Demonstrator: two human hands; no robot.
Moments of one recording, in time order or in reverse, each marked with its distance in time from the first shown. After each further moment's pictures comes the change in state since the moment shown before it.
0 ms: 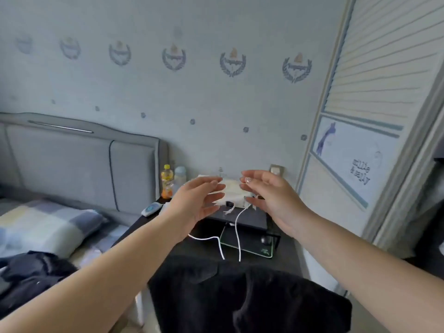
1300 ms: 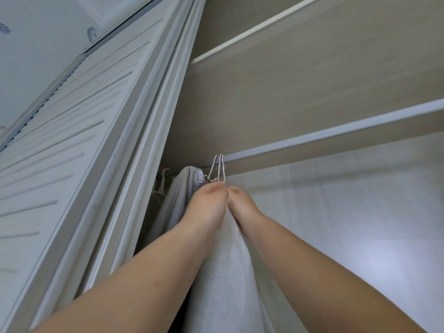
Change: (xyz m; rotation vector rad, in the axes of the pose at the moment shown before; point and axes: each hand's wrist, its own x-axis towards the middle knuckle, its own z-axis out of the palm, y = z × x) left_hand 0.117 0.221 0.643 -0.388 -1.065 0.594; right_hand 0.083 -0.351 -0.527 -0.777 1.111 -0.478
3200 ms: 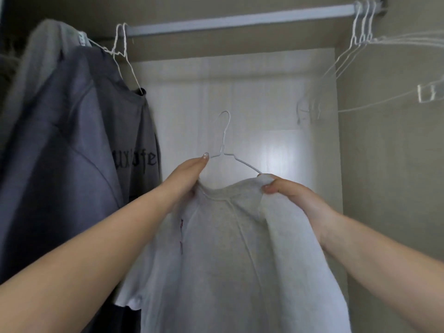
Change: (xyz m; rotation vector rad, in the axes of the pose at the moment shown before) left_hand -0.120 -0.116 0.112 -0.048 -0.458 -0.344; right_hand -0.269 0.022 -0.206 0.081 -0.040 0.469
